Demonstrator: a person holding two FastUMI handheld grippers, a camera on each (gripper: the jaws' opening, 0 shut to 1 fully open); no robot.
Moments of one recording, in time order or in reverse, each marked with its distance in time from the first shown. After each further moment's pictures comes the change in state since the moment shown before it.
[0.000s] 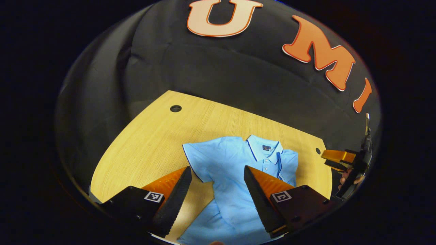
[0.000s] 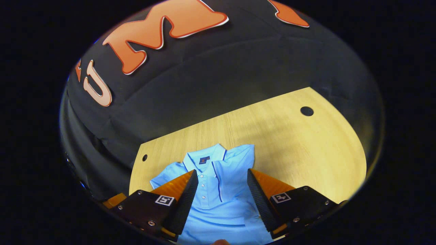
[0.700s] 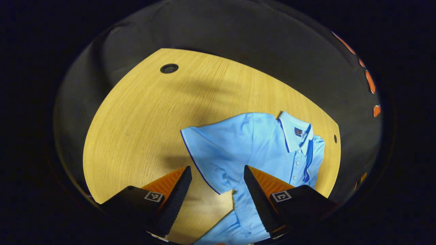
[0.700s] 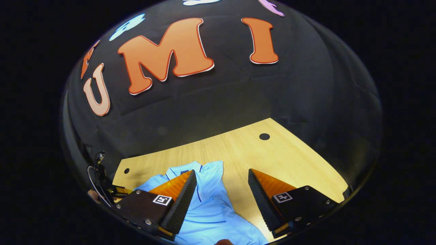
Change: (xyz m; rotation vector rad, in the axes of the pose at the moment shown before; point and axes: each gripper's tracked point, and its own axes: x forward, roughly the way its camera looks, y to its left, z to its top) left arm 0.130 0.054 -0.032 -0.056 0.391 0.032; right arm -0.110 -0.022 0.002 -0.022 -0.274 -0.194
